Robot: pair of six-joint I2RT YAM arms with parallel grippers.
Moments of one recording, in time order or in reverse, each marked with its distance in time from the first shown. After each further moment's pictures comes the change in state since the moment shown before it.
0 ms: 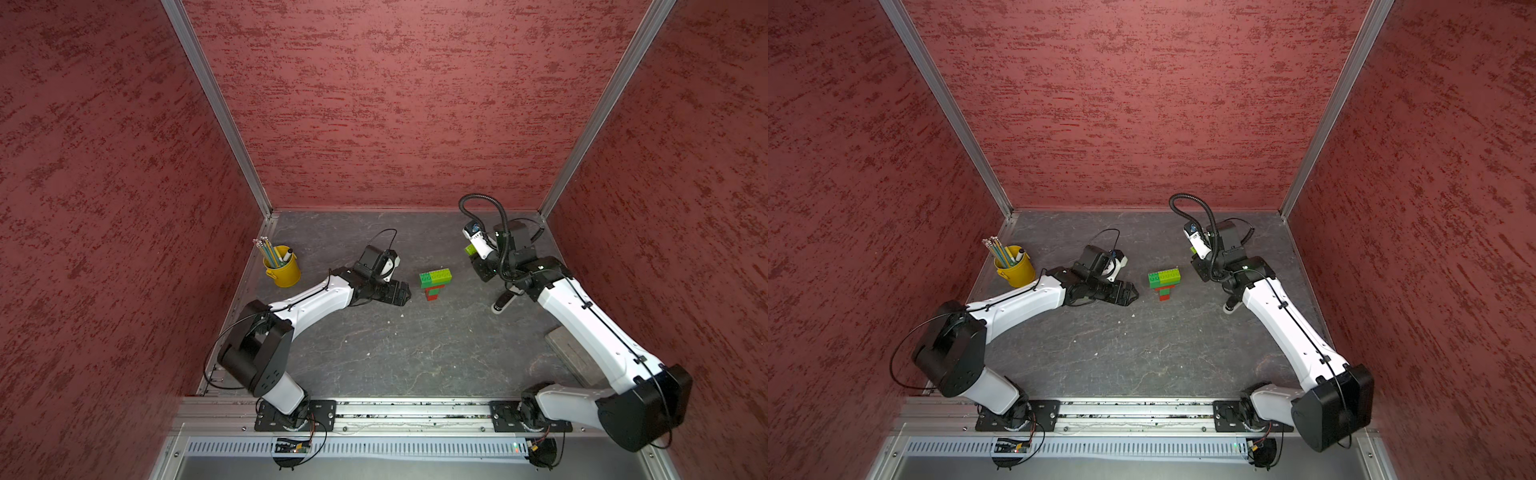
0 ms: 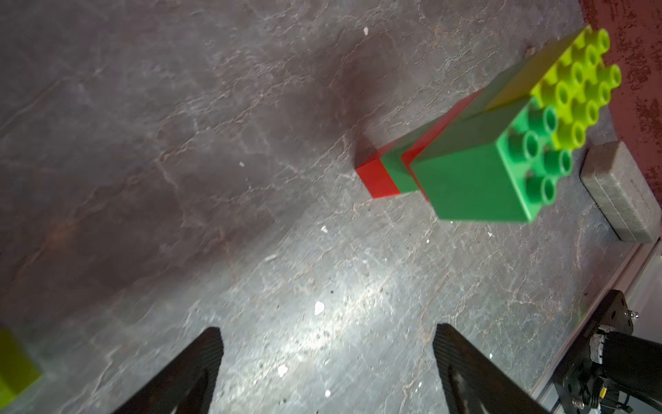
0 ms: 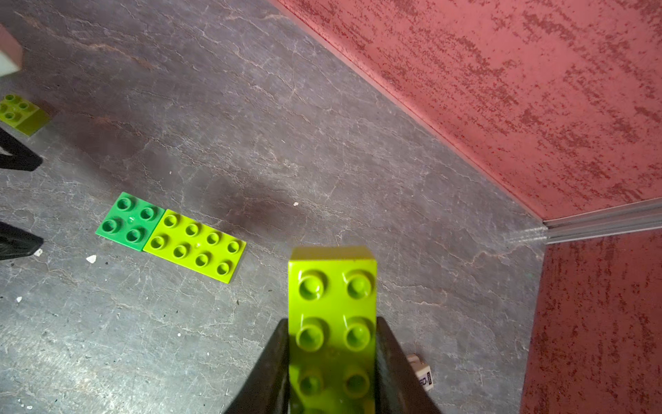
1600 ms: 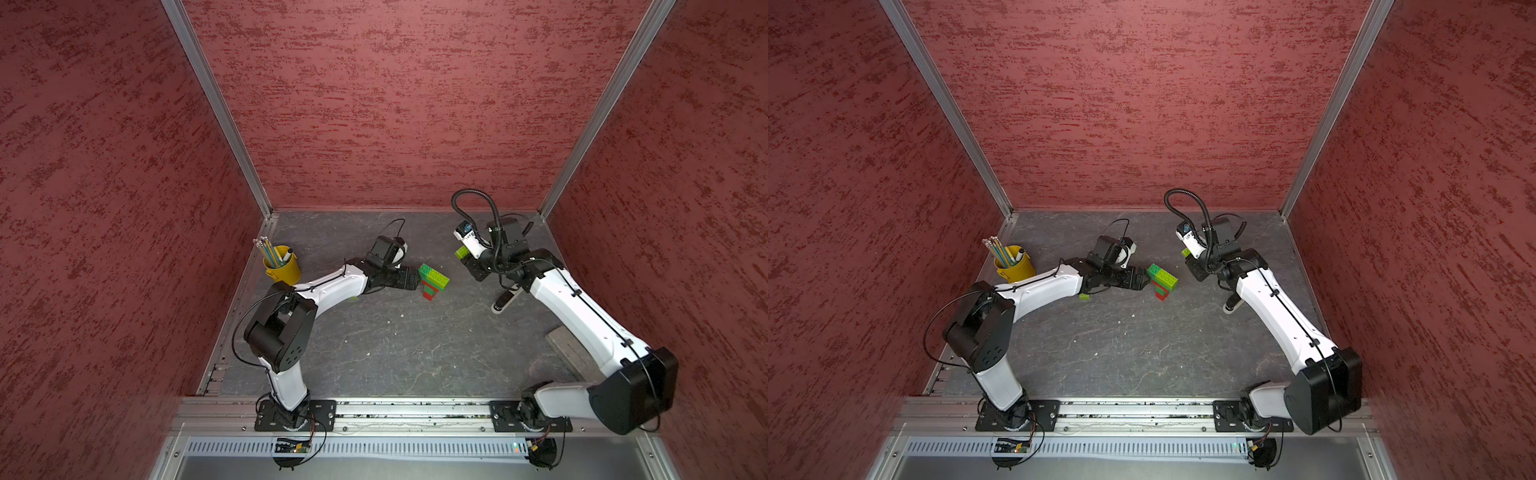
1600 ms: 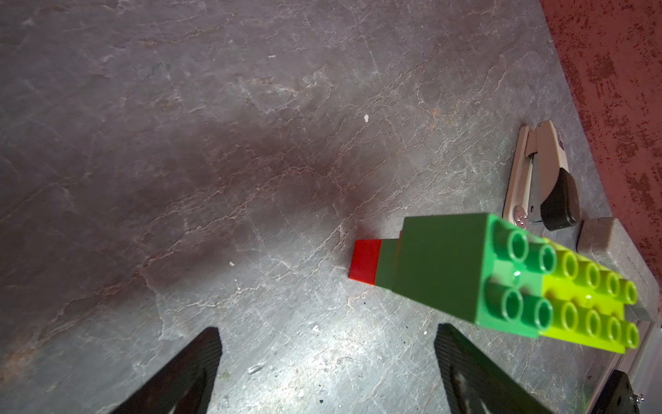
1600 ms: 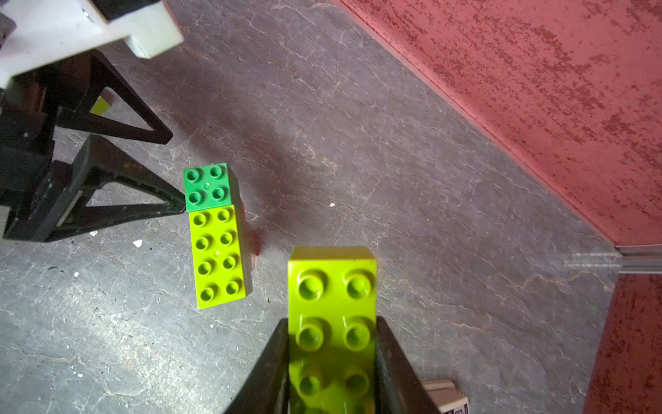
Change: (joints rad) left arm 0.000 0.154 0.126 0.110 -0.046 -0.072; right arm 0.000 0.098 0.074 -0.051 -0.134 -0.011
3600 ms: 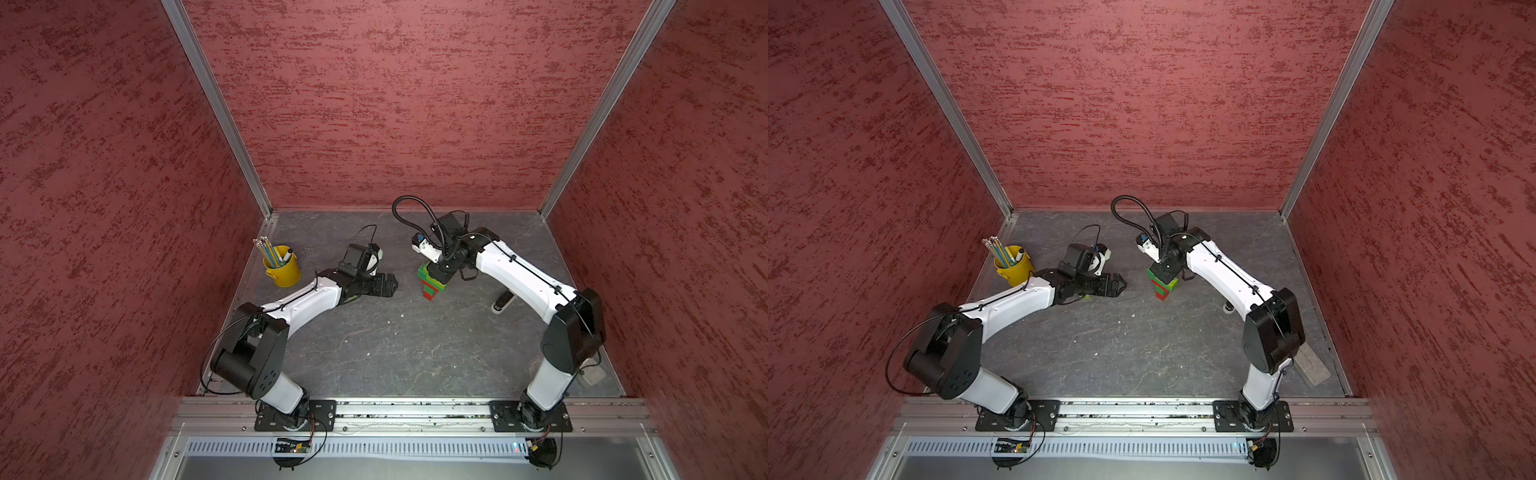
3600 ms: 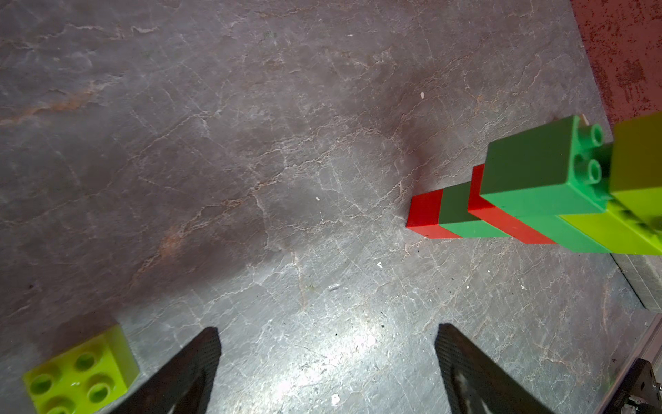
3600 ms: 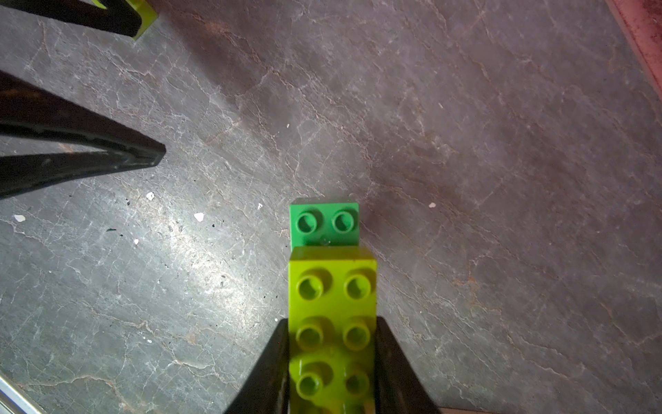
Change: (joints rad) left arm 0.120 -0.212 -0.228 0.002 0.018 0.053; right arm 0.202 0.382 0.317 -0.270 0.045 0.039
